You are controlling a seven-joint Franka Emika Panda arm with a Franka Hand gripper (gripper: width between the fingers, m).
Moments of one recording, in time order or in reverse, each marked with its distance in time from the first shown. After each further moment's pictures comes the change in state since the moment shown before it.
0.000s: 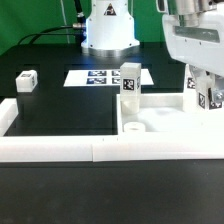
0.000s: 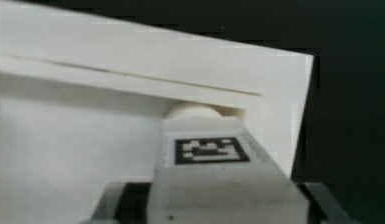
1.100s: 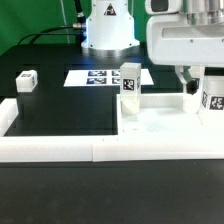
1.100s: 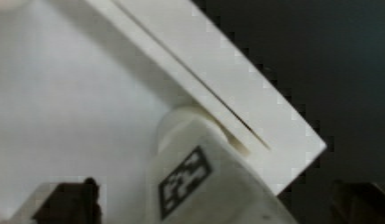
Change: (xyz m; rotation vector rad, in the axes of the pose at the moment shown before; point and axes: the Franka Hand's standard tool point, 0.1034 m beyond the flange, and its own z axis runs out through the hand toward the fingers) arm 0.000 0.003 0.001 -0.095 0.048 -1.011
